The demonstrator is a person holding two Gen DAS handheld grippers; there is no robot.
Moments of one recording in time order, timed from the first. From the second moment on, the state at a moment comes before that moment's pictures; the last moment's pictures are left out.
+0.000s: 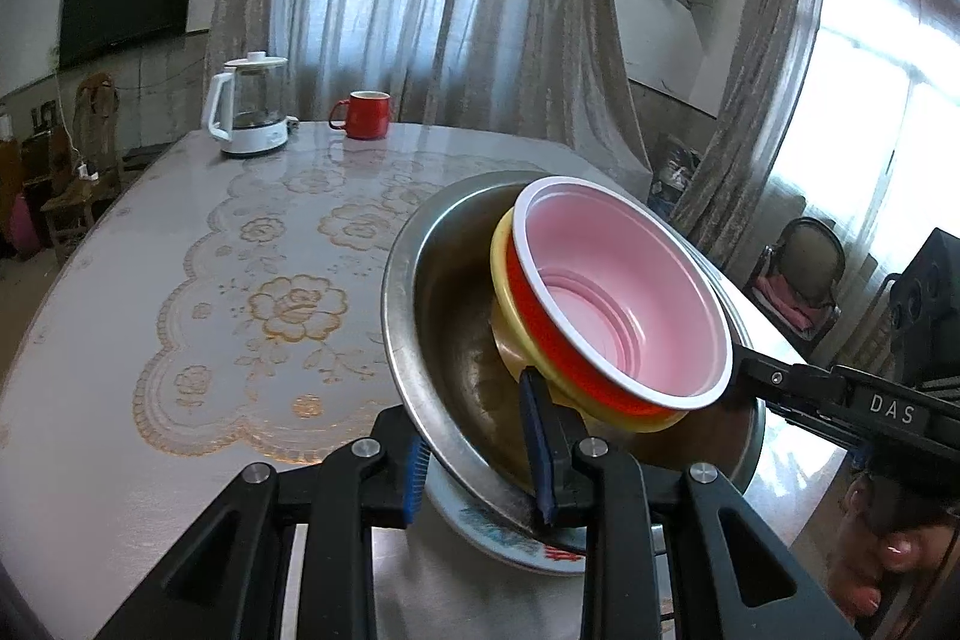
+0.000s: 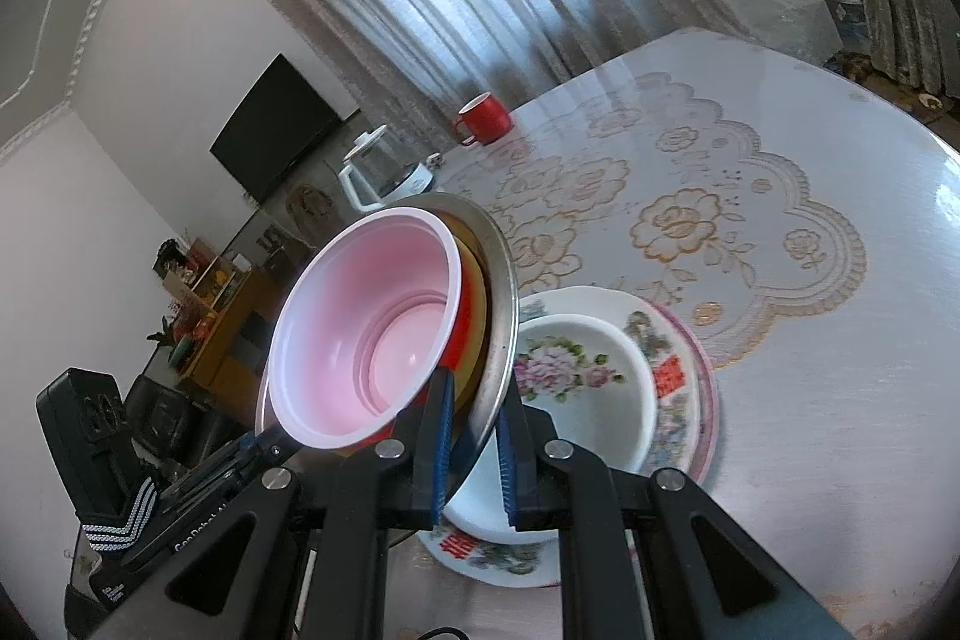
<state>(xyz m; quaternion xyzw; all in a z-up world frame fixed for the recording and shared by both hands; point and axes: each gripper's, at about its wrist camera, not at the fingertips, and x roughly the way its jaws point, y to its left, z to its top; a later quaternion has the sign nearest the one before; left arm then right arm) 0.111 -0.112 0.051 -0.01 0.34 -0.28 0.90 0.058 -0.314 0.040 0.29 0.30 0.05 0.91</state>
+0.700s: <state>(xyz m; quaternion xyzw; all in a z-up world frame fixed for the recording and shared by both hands) 0.115 -0.141 0.023 -0.01 0.36 -0.30 0.88 0.049 -0.342 0.018 0.31 0.32 0.01 0.90</state>
